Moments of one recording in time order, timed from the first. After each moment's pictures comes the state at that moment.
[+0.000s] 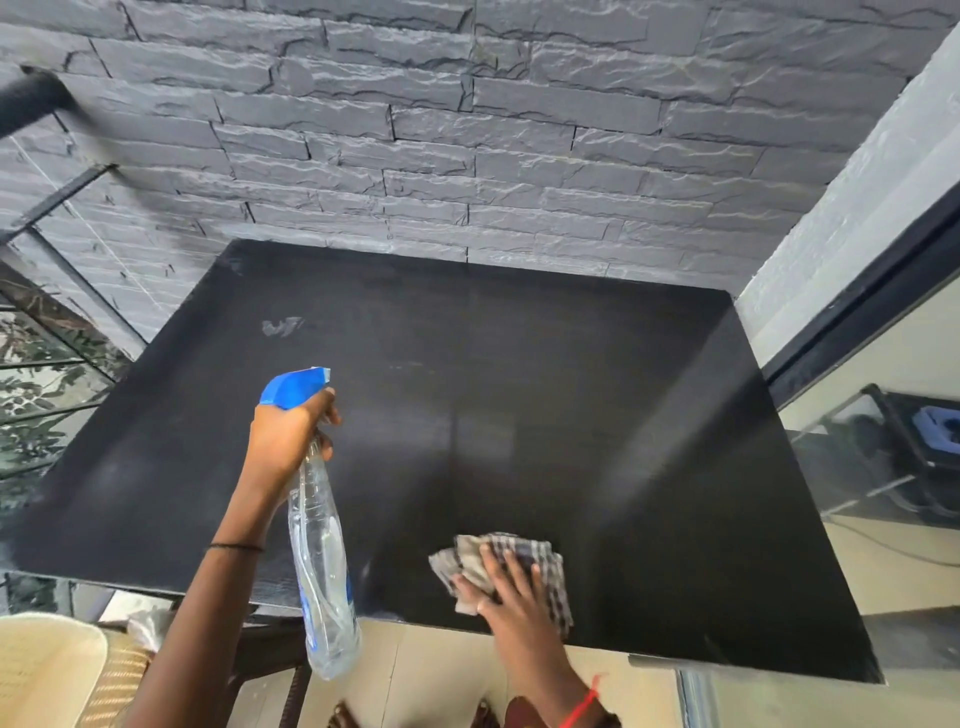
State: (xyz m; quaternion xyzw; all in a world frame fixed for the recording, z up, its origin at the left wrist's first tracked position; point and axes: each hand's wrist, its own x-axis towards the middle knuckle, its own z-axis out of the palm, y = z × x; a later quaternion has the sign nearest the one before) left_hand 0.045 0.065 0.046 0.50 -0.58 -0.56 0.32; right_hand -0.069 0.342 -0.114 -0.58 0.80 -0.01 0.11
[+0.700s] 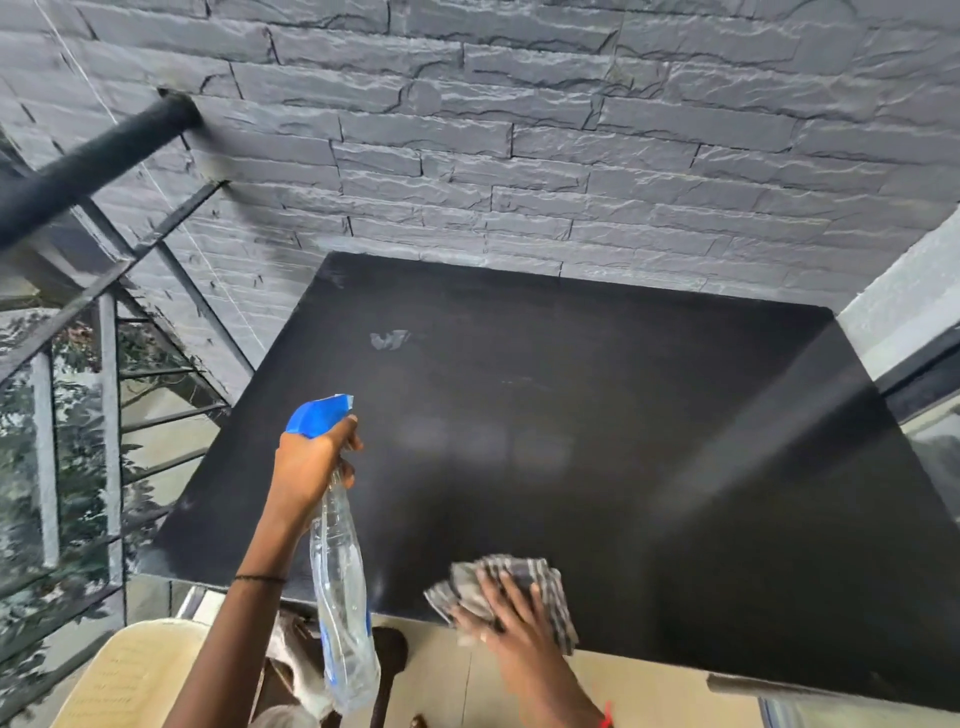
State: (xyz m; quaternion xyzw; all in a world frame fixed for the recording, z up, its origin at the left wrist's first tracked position) left_hand 0.176 -0.029 0.034 0.51 -0.59 -0.54 0.32; right_hand 0.060 0.233 -0.130 -0.65 0.75 -0.04 0.07
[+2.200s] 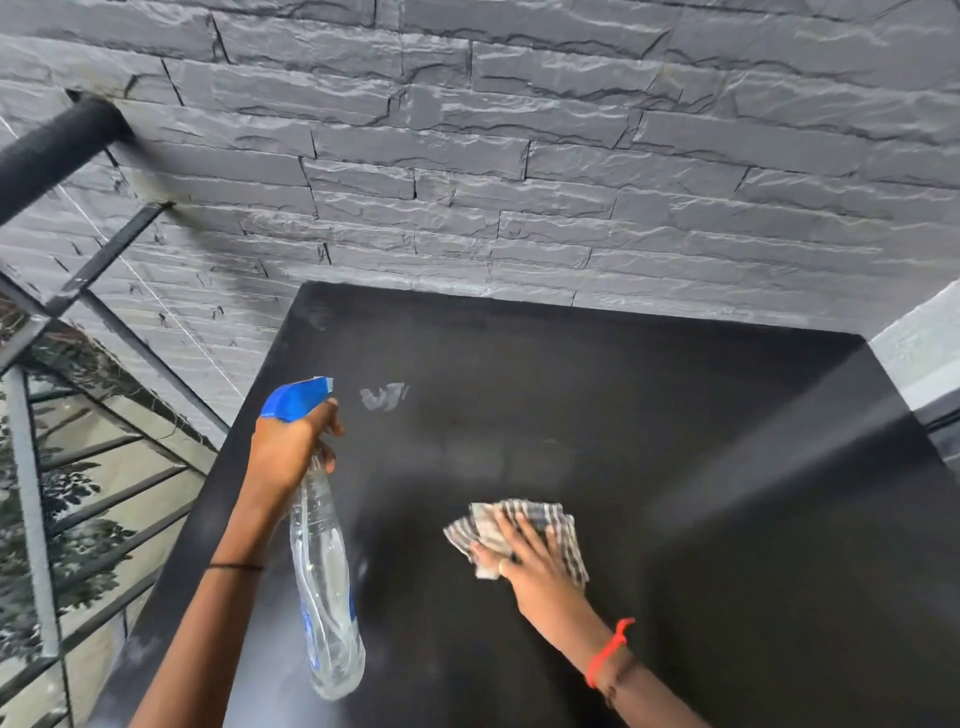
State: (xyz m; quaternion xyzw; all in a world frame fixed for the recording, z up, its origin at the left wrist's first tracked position) left_hand 0.117 -0.190 0.031 0.50 -0.61 -0.54 0.30; right_hand -0.045 0.065 -0.123 -0.62 0.77 0.02 0.15
